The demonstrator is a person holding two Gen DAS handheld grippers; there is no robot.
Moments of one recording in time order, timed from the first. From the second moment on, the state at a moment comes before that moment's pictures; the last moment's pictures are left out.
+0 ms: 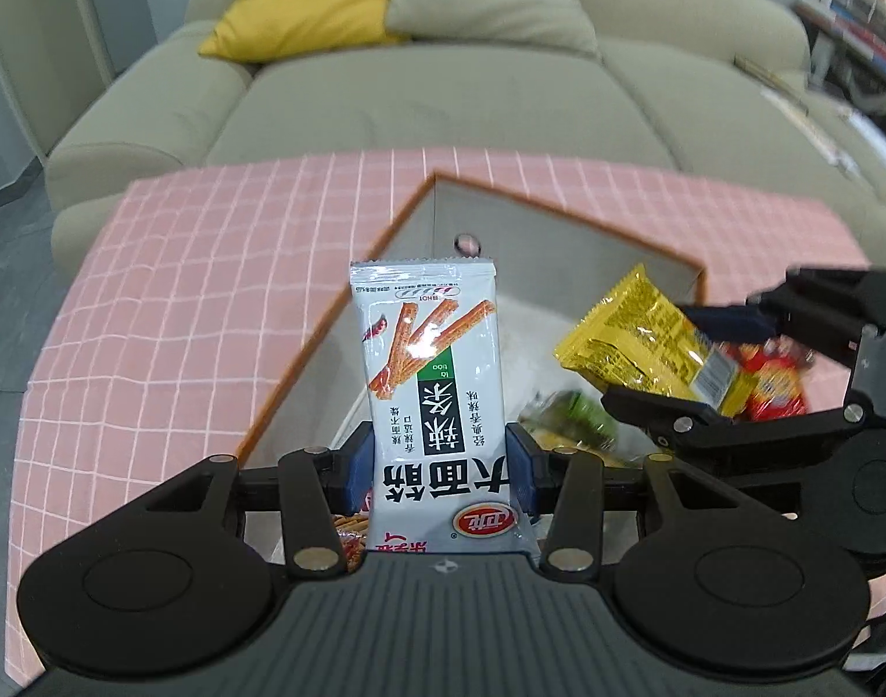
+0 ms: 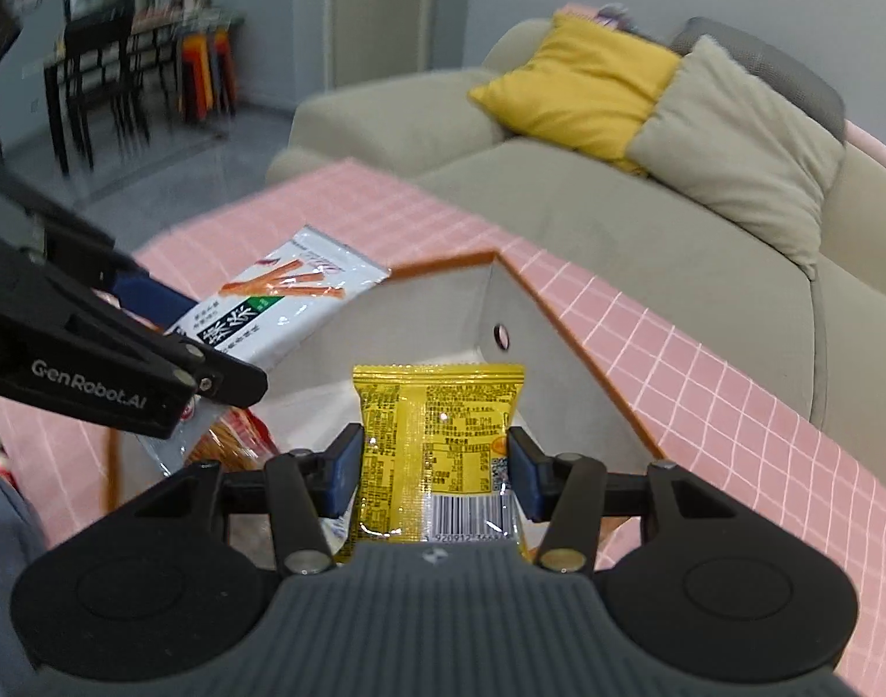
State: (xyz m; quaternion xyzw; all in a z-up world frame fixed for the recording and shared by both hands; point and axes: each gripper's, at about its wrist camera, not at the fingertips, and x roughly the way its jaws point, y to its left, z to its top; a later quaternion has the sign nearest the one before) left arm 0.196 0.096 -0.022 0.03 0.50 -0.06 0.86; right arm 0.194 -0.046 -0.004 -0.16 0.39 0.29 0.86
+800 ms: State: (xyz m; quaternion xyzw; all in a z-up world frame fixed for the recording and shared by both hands) left arm 0.248 0.095 -0.101 0.06 0.59 -0.07 0.80; right arm 0.239 -0.018 -0.081 -0.24 0.45 0.31 0.81
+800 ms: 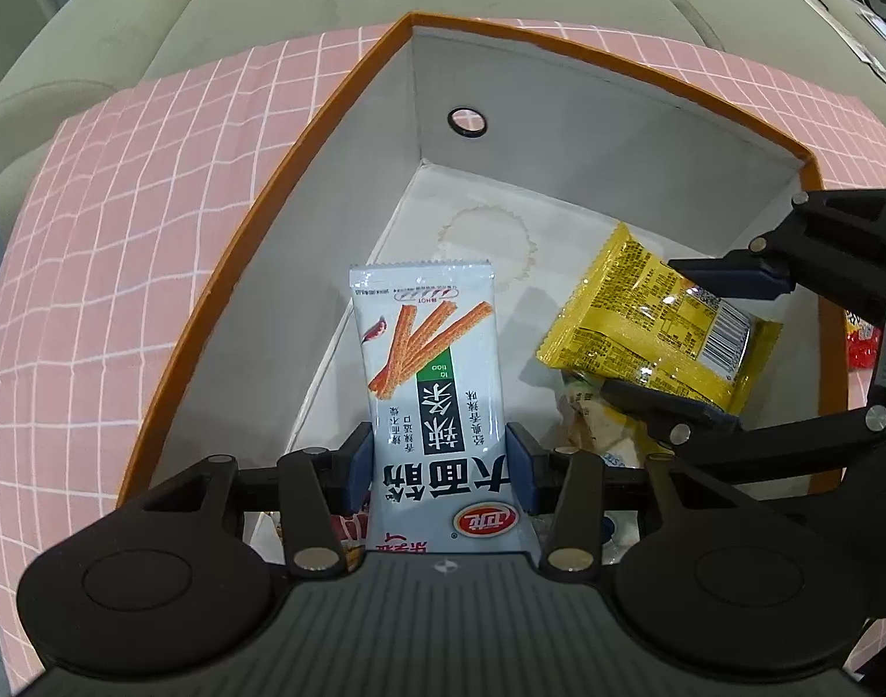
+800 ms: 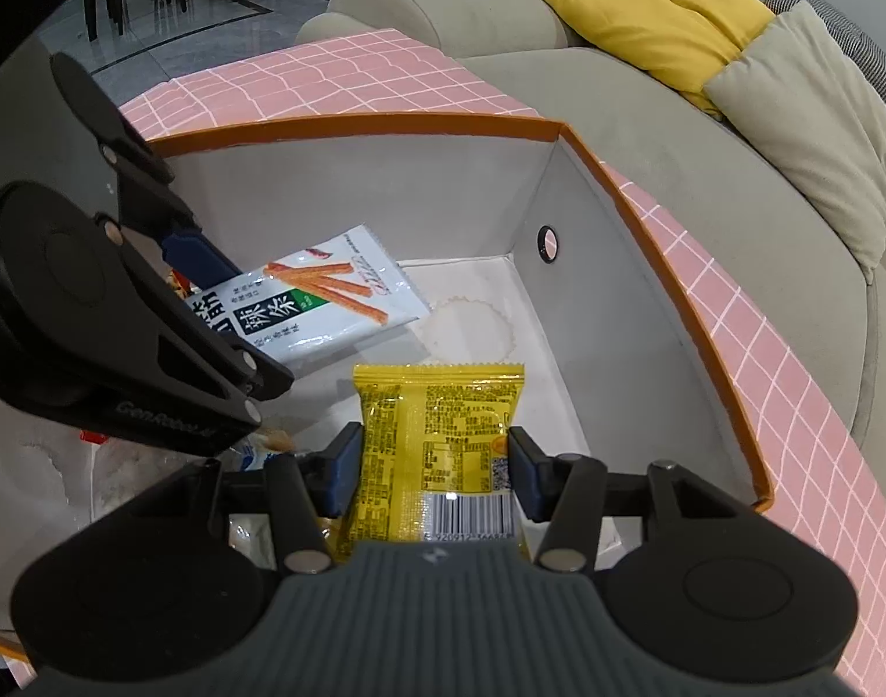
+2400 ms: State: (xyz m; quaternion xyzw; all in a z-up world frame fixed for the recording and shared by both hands) left arm 0.141 0.060 0.013 0.01 0.45 -0.02 0.89; right arm 0.142 -0.088 0.022 -0.12 0.39 0.23 0.89
